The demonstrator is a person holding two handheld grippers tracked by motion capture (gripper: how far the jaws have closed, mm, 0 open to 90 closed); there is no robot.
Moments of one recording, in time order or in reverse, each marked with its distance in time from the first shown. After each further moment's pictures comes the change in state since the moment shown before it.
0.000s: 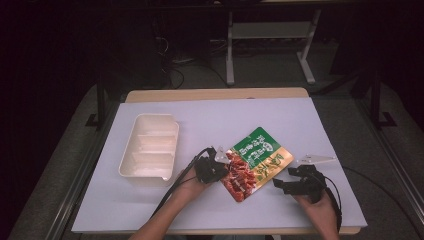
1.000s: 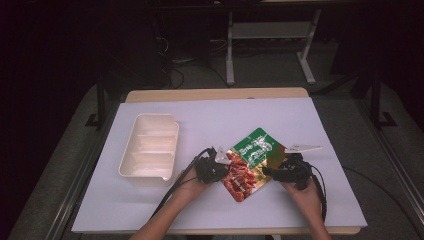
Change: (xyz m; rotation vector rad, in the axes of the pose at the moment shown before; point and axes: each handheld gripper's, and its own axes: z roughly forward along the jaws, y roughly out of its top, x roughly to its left) left arm -0.001 0.000 0.001 -0.006 0.011 0.006; right arm 0.001 0.029 0.029 -0.021 0.092 0.035
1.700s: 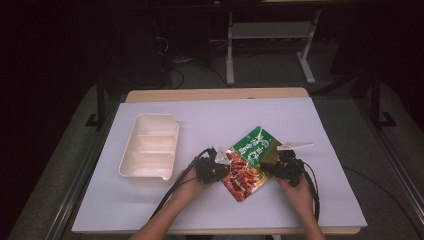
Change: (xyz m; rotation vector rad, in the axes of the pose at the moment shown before) left arm -0.001 -0.001 0.000 -0.009 0.003 0.016; right arm 0.006 0.009 0.016 0.021 -0.019 -0.007
